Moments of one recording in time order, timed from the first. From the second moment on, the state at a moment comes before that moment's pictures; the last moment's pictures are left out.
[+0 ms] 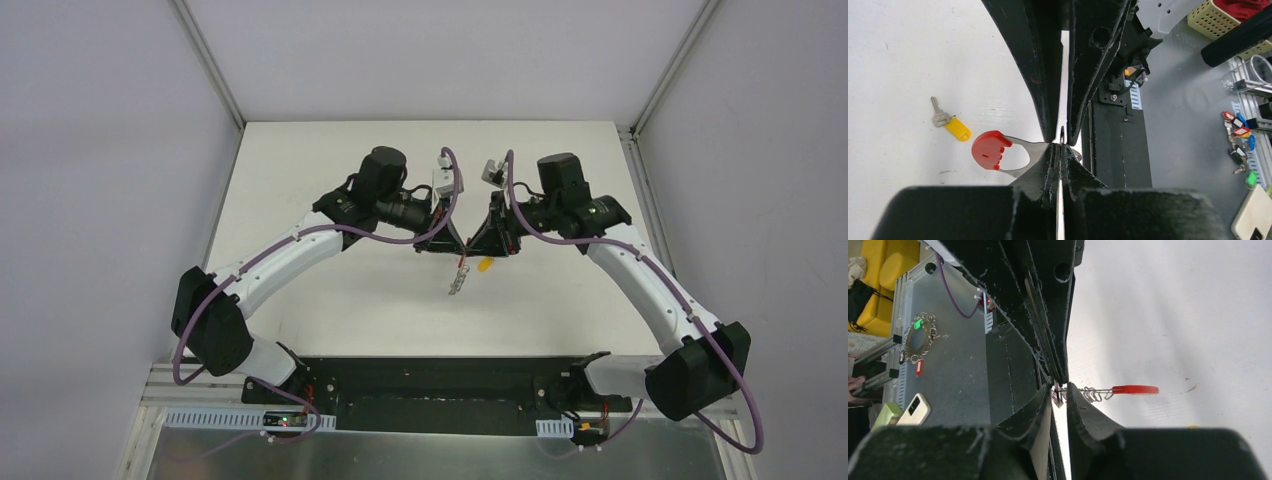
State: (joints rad) left arm -0.69 1.46 1.25 -0.28 0.92 0.05; right arm 0.45 1.28 1.20 -0.71 -1.01 -0.22
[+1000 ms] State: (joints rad) left arm -0.67 1.46 1.06 0.38 1.00 -0.48; right arm 0.31 1.16 1.07 -0.46 -1.20 -0.04
